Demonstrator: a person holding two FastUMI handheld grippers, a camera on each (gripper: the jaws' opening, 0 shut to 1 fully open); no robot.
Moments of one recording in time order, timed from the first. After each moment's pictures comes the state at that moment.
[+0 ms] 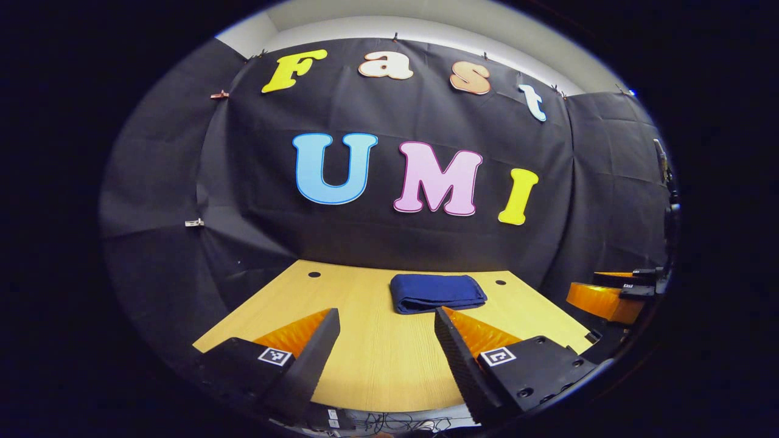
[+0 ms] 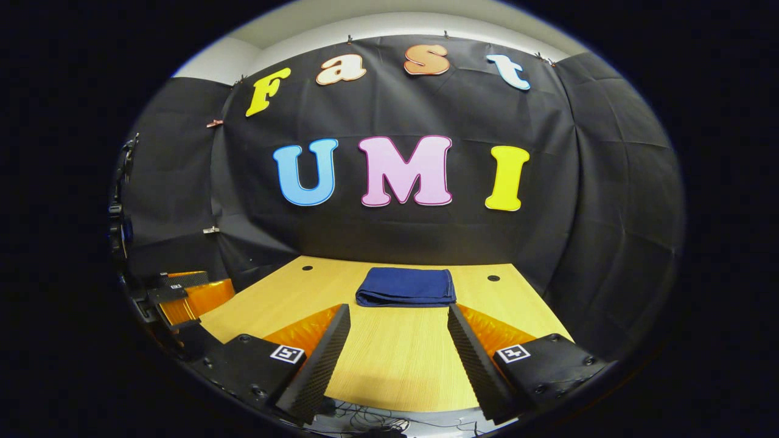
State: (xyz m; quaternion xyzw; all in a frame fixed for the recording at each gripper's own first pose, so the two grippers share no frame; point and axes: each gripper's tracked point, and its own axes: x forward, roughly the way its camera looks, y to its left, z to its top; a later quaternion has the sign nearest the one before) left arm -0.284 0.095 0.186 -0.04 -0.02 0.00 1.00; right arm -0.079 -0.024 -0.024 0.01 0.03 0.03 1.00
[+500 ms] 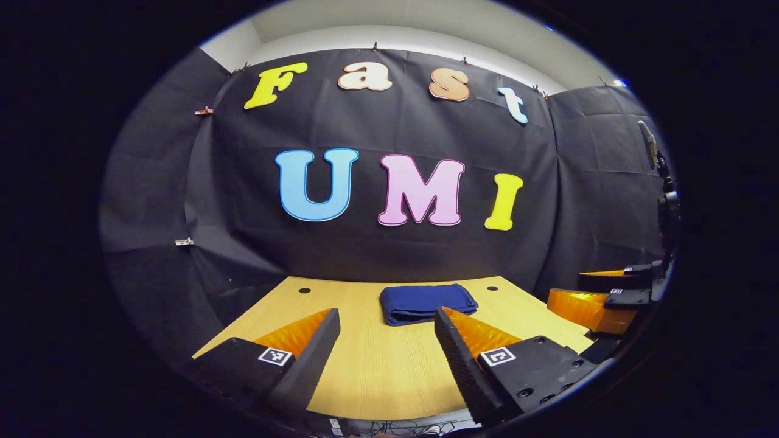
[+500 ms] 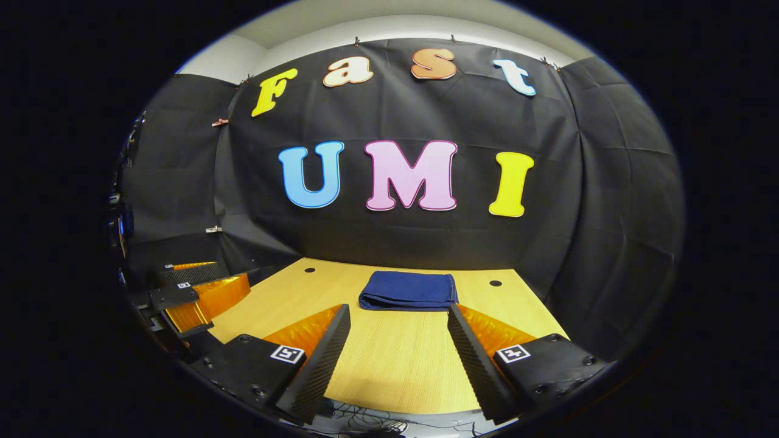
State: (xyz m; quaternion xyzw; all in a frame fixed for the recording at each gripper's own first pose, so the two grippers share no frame) left arm -0.278 0.079 0.206 -0.01 -0.05 -0.02 1.00; right arm -0.082 -0.014 -0.023 0.00 0.02 0.03 1.00
